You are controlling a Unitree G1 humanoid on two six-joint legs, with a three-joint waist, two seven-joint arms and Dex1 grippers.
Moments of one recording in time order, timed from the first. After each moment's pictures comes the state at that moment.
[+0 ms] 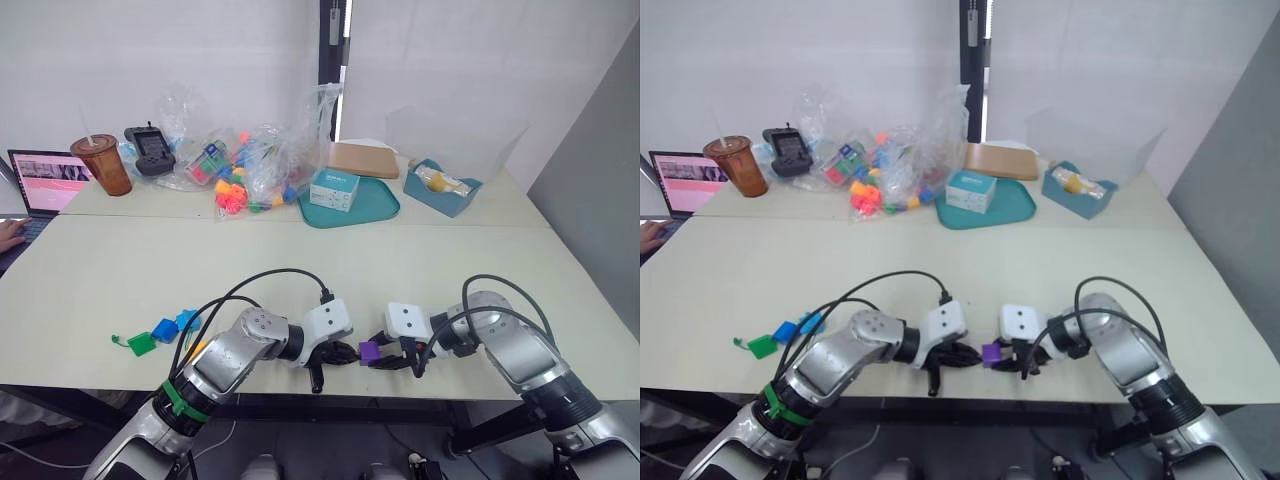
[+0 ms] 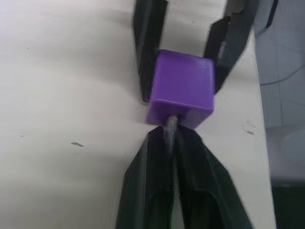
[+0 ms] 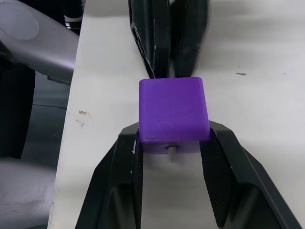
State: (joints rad) left arm -0.51 0.42 -0.47 -0.16 -0.20 0.71 -0.90; right arm -0.47 -0.70 0.36 -0.07 0.04 0.32 1.31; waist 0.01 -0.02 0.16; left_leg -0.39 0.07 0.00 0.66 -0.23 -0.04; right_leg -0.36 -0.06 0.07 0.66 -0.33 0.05
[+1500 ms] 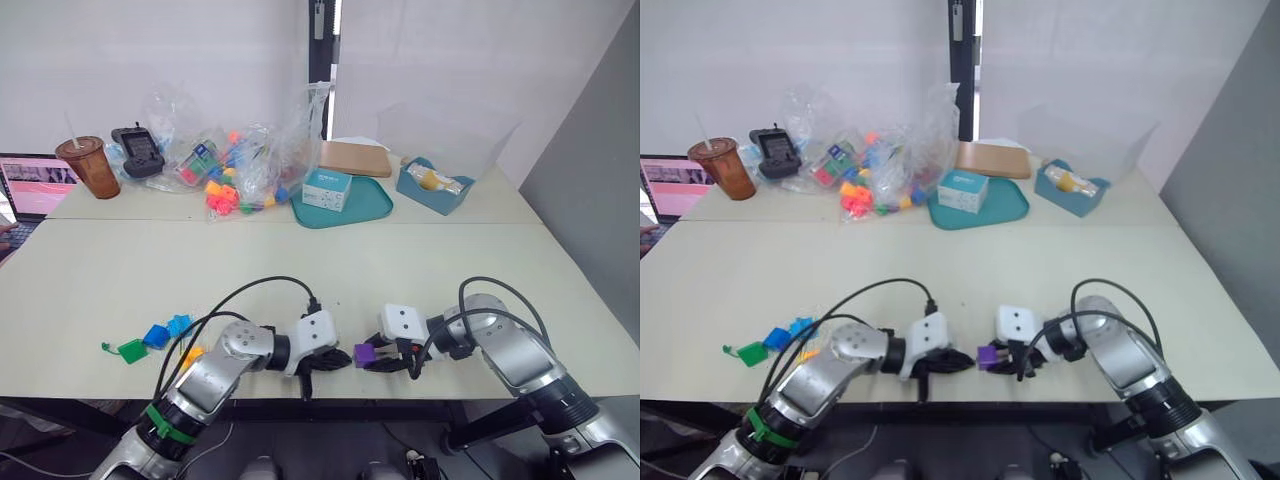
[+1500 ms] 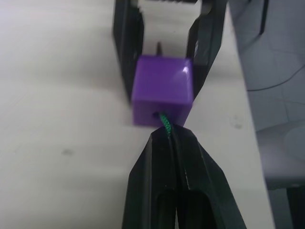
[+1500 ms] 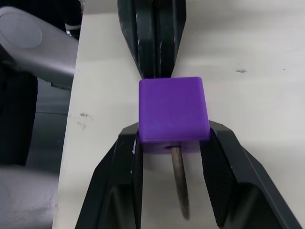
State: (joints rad) left arm -0.40 0.45 -0.45 -0.19 -0.14 0.51 -0.97; right arm -0.47 -0.69 0.37 -0.10 0.05 0.36 1.30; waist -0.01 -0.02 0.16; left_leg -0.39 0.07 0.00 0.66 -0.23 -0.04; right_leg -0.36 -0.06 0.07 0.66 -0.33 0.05
